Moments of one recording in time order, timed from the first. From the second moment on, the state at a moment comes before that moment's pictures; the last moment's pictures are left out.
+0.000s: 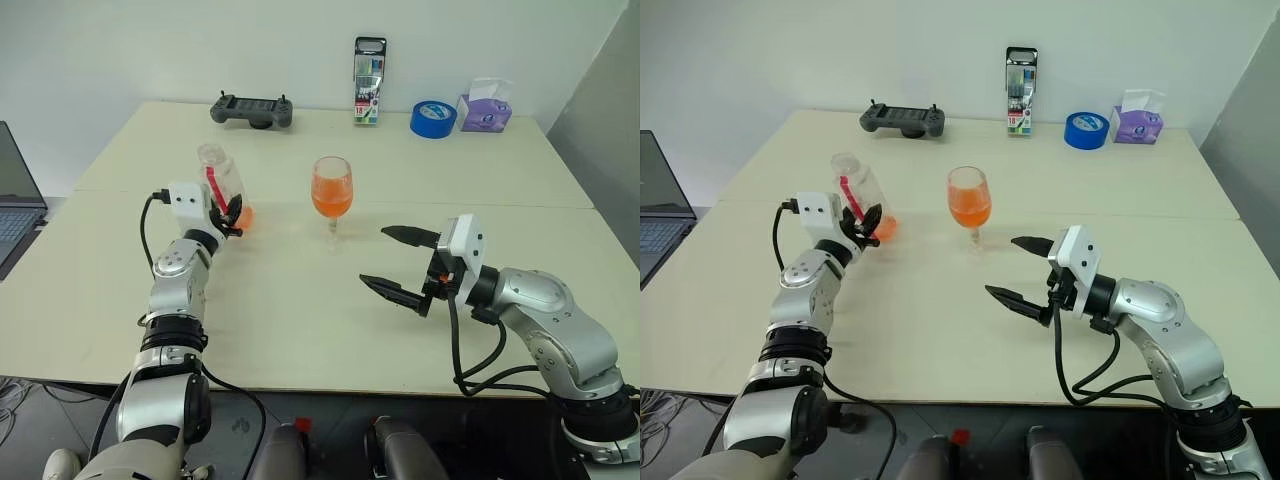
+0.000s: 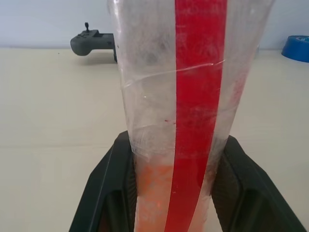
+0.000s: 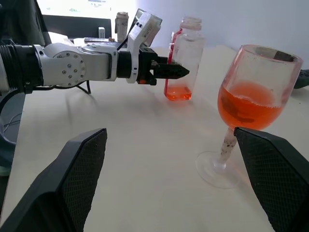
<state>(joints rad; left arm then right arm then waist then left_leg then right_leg) -0.70 0.38 0.25 0.71 -0.20 -0.03 -0.37 -0.33 -0.54 0.09 -0.49 0.46 0.49 0.75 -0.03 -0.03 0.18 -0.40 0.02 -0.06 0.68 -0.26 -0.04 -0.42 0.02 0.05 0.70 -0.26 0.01</state>
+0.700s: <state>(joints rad) -0.67 0.37 0.25 0.78 -0.20 -0.09 -0.38 -0.33 -0.54 0.09 -0.49 0.45 0.51 0.72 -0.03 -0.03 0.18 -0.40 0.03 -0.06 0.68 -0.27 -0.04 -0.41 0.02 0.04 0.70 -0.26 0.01</state>
